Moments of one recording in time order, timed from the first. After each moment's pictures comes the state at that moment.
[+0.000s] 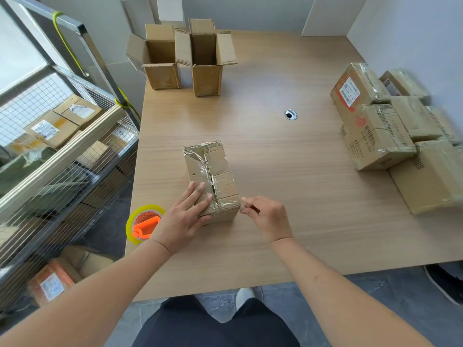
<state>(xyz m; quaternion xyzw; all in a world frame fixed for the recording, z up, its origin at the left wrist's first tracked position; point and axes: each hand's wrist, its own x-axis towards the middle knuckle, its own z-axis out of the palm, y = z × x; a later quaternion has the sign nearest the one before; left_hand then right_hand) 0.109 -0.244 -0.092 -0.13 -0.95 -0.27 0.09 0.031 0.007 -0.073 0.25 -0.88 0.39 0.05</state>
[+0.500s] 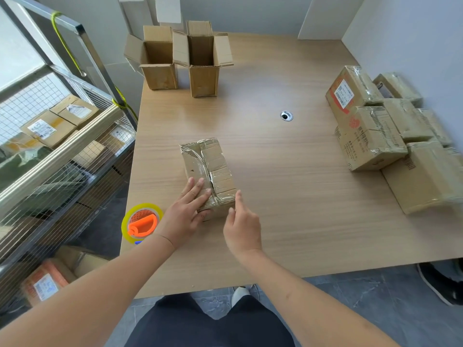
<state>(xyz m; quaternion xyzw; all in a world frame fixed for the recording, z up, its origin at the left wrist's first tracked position) 0.102 -0.227 -0.081 -0.07 -0.95 -0.31 0.04 0.080 -0.047 -0.064 0.06 -0.94 0.34 -0.06</state>
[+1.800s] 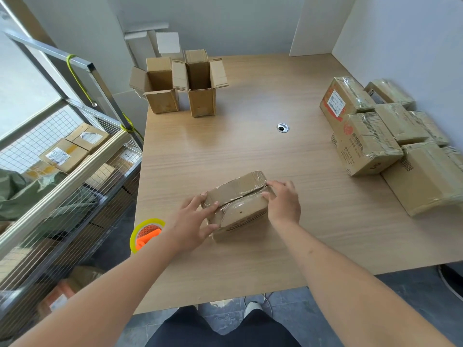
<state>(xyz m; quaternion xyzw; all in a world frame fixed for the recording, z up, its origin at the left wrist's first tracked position) 0.089 -0.219 -0.039 -0.05 -0.98 -0.19 -0.10 -0.013 0.027 -0.048 -0.05 -0.94 0.33 -0.01</state>
